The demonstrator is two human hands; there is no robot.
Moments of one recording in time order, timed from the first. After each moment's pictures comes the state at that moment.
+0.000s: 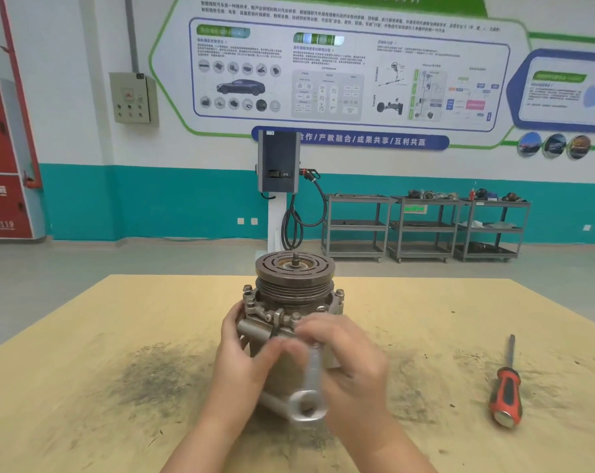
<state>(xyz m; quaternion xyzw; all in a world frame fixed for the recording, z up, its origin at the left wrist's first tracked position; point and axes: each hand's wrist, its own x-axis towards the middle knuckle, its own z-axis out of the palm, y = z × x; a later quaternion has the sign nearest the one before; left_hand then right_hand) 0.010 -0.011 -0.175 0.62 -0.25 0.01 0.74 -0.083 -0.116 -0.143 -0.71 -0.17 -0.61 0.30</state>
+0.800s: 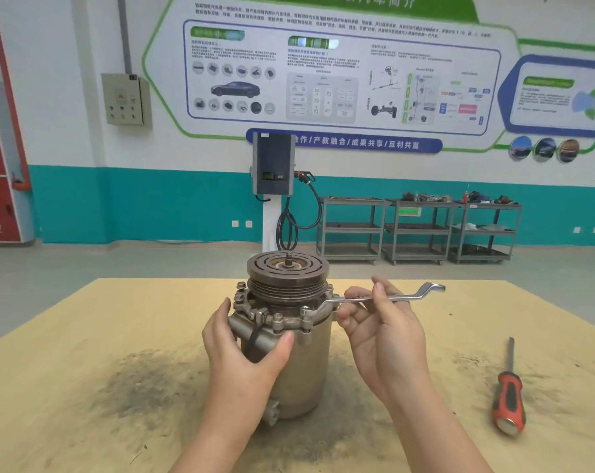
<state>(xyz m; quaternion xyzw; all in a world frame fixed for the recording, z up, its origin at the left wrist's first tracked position) 0.004 -0.021 -0.175 0.65 -0.25 0.10 0.71 -0.079 -0.153 -0.108 -0.35 -0.02 -0.39 0.85</state>
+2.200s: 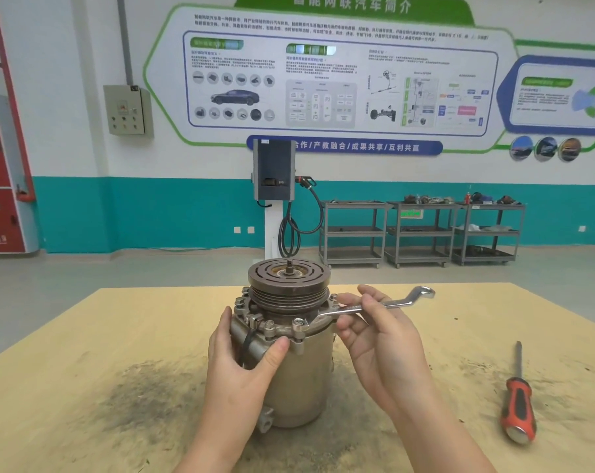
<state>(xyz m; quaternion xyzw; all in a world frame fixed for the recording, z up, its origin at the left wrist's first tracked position) 0.004 -0.016 -0.169 0.61 -0.26 0.04 0.75 -0.075 -0.157 -0.111 -0.39 0.00 -0.35 0.85</state>
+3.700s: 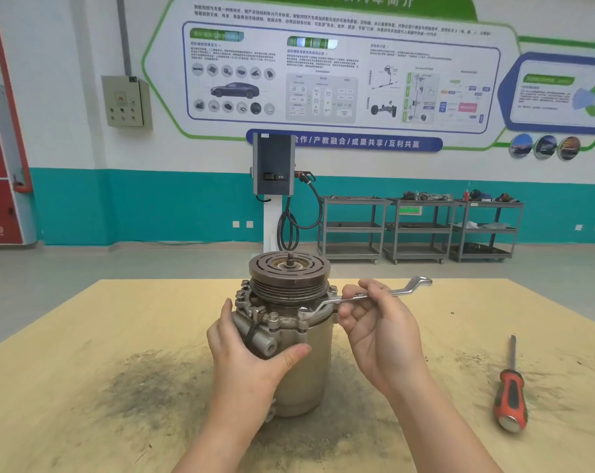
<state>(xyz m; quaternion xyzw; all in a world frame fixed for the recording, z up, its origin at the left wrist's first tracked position) 0.007 -0.025 -0.173 0.69 -0.22 0.10 0.68 -0.072 -0.161 -0.109 -0.38 -0.01 -0.35 0.85</state>
